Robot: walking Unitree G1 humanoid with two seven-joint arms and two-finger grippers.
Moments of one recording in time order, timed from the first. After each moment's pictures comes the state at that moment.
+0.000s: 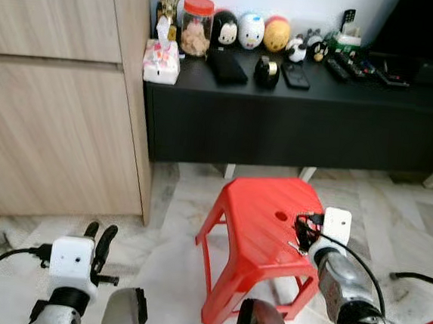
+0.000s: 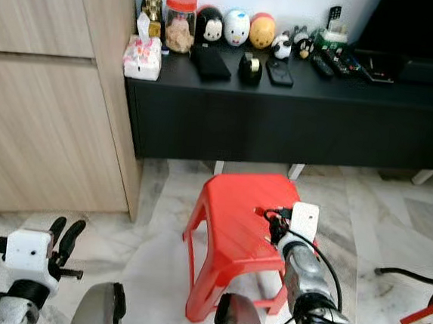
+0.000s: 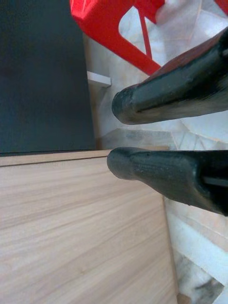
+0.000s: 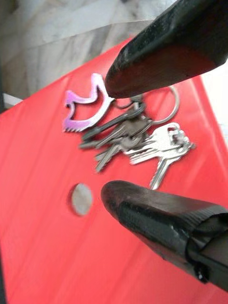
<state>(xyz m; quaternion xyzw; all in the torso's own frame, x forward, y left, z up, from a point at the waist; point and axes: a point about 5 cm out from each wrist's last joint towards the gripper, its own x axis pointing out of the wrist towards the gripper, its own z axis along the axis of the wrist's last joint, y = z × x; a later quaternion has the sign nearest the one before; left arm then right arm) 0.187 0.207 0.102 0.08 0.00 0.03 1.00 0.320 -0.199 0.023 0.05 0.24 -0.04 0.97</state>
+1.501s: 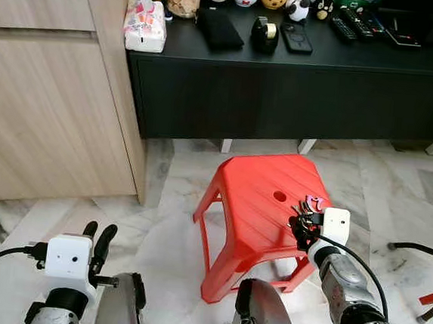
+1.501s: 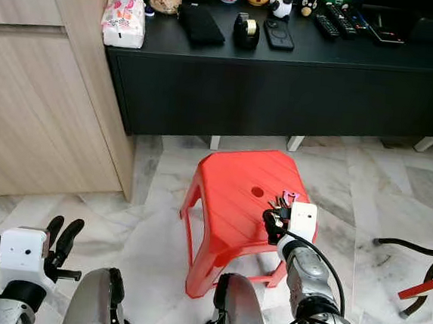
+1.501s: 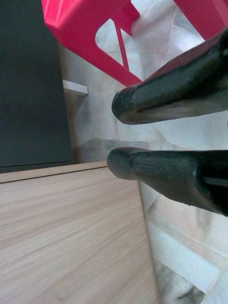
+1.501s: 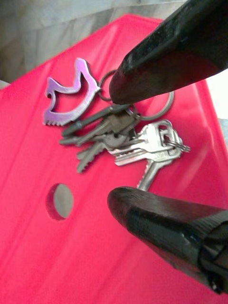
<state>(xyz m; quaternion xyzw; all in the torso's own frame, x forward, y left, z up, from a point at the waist) 0.182 0.201 0.113 0.07 0.01 0.03 1.00 0.323 -0.197 0.033 0.05 0.19 0.02 0.98</state>
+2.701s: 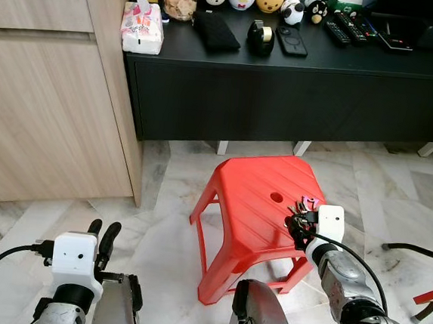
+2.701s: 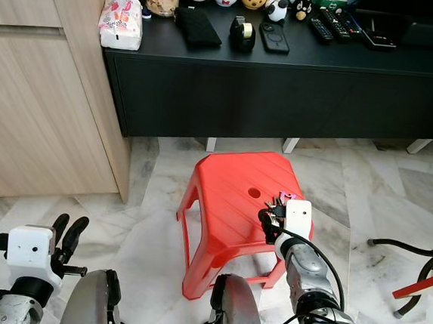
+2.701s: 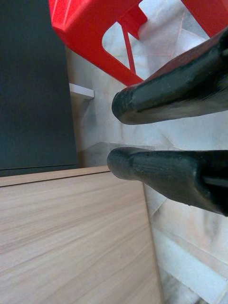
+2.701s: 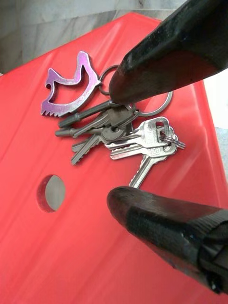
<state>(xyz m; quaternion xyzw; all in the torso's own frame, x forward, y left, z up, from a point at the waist) 0.191 0.200 0.106 0.06 0.01 0.03 1.00 0.326 -0.194 0.032 0.02 0.22 0.04 0.97</state>
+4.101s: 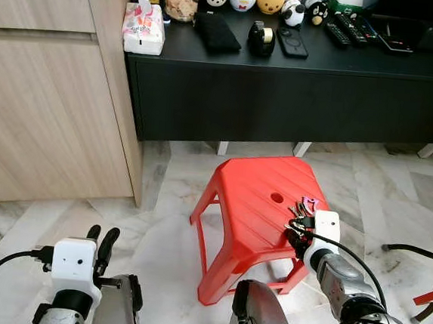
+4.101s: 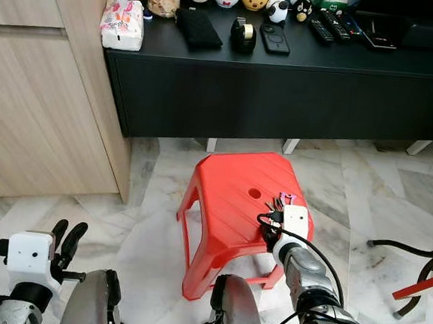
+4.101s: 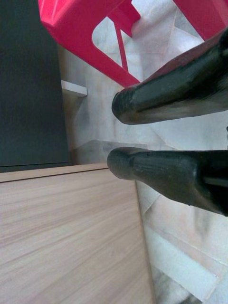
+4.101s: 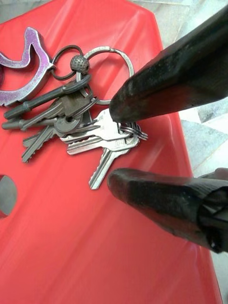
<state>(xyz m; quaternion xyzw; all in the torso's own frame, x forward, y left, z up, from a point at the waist) 0.186 0.201 0.098 0.06 0.02 0.03 1.00 0.321 -0.193 0.022 0.05 0.29 0.04 0.96</state>
